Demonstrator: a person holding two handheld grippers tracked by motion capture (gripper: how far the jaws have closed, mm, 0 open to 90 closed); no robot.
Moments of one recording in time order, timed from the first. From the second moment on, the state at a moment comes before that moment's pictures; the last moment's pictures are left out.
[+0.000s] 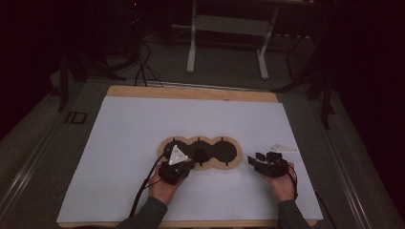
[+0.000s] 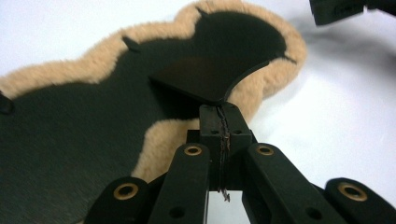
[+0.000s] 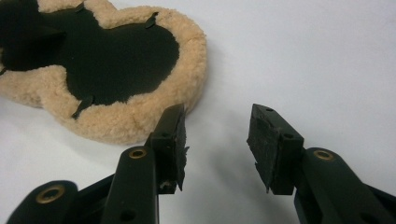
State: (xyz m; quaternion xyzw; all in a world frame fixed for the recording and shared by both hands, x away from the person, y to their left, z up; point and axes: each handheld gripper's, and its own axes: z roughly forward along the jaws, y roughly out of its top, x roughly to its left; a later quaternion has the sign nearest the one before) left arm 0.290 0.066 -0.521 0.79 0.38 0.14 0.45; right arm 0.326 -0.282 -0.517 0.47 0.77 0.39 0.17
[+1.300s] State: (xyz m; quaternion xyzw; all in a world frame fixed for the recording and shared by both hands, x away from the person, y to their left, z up) left arm 0.279 0.060 -0.490 0.82 0.29 0.19 0.45; right arm 0.326 -0.284 -0.517 0.47 0.77 0.40 0.17
